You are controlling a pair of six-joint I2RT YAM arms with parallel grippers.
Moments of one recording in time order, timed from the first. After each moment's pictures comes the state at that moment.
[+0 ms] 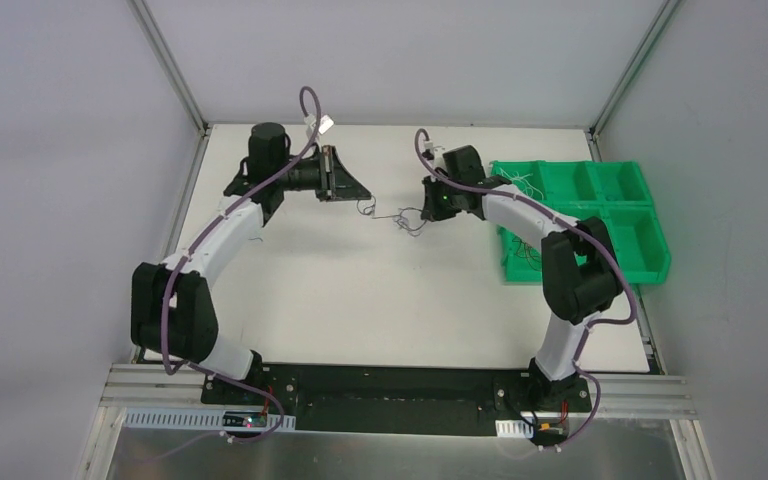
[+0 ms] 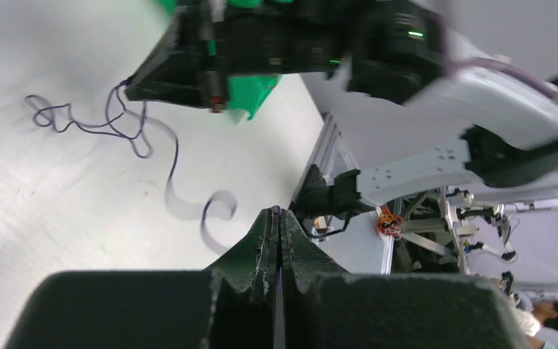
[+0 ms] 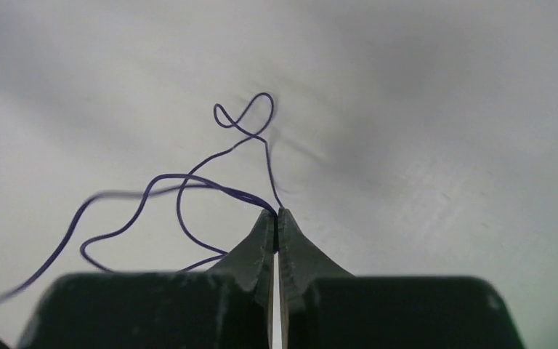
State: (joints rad) left arm -0.24 1.51 1.12 -0.01 0.99 -0.68; right arm 0.50 1.82 1.33 -0.33 -0.27 0.16
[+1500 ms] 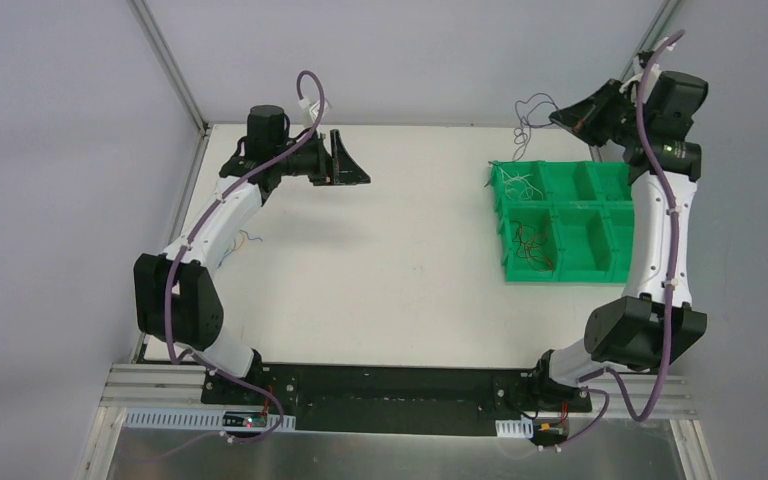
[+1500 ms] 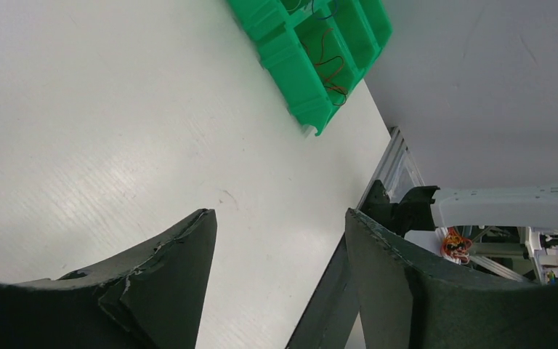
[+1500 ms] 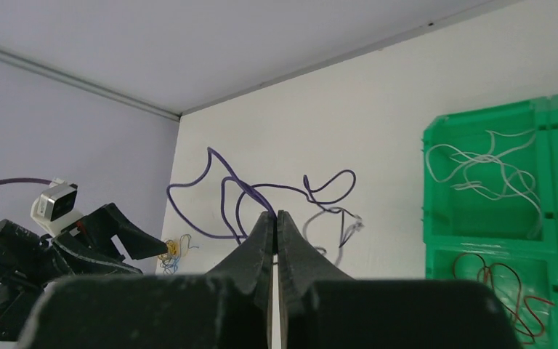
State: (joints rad) left arm -0.22 1.55 1.34 -0.26 0.88 -0.46; right arm -0.18 1.50 1.72 -0.60 -0.64 0.52
